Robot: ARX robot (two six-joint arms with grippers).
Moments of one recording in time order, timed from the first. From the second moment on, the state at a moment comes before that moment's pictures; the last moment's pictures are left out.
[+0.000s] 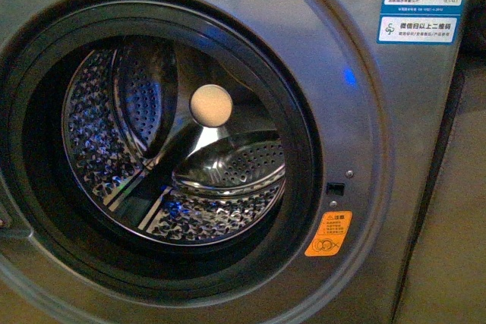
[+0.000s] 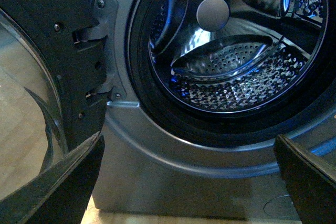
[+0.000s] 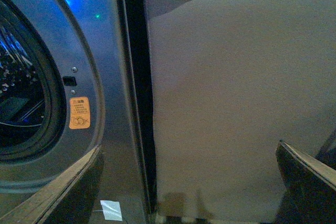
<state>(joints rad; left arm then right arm) 0.00 0.00 0.02 0.00 0.00 0.00 0.00 0.00 0.00 0.00 0.00 0.00</state>
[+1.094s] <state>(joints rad) 0.00 0.00 0.02 0.00 0.00 0.00 -0.99 1.14 0.30 1.05 -0.90 0.33</state>
